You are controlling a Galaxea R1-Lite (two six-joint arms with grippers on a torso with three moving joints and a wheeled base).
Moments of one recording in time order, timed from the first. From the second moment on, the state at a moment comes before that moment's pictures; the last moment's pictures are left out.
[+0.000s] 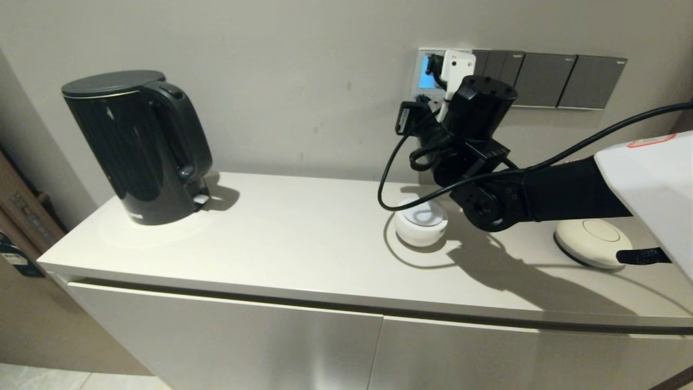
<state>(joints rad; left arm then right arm) 0.01 0.00 0.00 0.00 0.00 0.02 0.52 2.09 -1.57 -0.93 -0.51 -0.08</state>
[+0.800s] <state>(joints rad) 0.01 0.00 0.00 0.00 0.00 0.02 0.51 2.10 -1.57 -0.93 -0.51 -0.08</state>
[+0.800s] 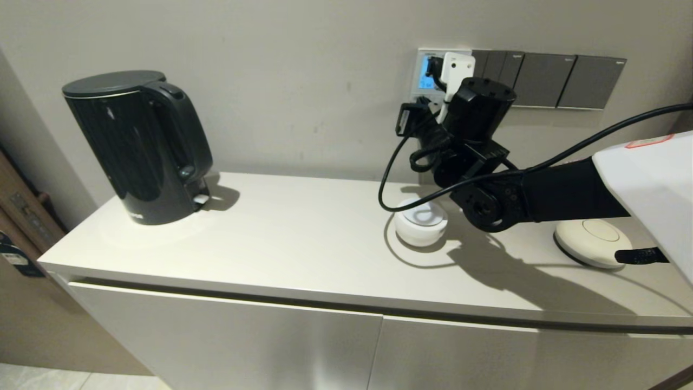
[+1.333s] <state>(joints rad) 0.01 0.00 0.00 0.00 0.00 0.02 0.54 2.08 -1.54 -0.94 -0.52 -0.08</state>
